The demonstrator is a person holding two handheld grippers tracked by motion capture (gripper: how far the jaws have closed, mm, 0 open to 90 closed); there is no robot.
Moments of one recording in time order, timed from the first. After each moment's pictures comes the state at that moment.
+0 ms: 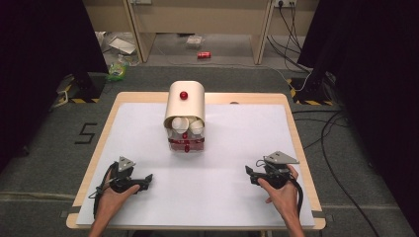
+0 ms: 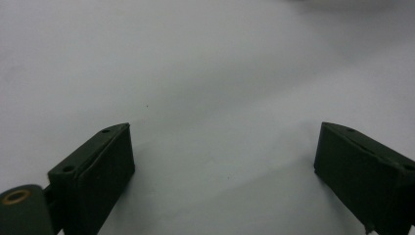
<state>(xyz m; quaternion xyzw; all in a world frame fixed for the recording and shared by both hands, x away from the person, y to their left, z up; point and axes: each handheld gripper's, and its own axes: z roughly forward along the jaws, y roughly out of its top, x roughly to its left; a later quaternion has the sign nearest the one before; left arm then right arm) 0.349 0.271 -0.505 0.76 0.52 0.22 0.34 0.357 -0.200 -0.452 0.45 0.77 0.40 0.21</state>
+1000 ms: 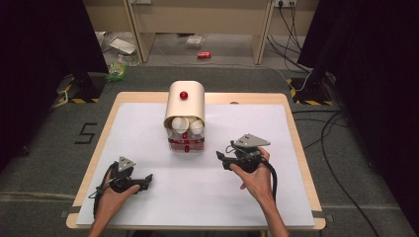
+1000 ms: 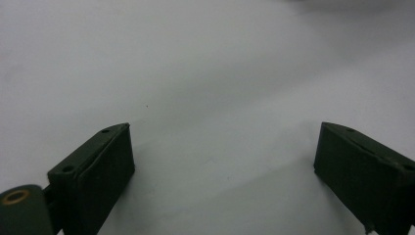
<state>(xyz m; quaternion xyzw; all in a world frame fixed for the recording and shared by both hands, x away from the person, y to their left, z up) 0.349 0.272 -0.505 0.76 0.52 0.22 0.34 0.379 -0.119 -0.404 0.36 0.79 0.45 0.19</state>
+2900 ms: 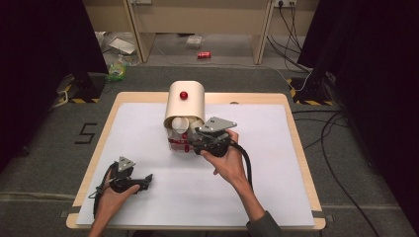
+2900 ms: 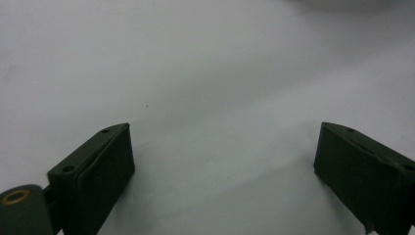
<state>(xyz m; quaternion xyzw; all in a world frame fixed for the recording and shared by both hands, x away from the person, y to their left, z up) 0.349 0.272 -0.505 0.76 0.52 0.22 0.34 0.399 -0.039 -0.360 0.26 0.82 0.48 0.18</state>
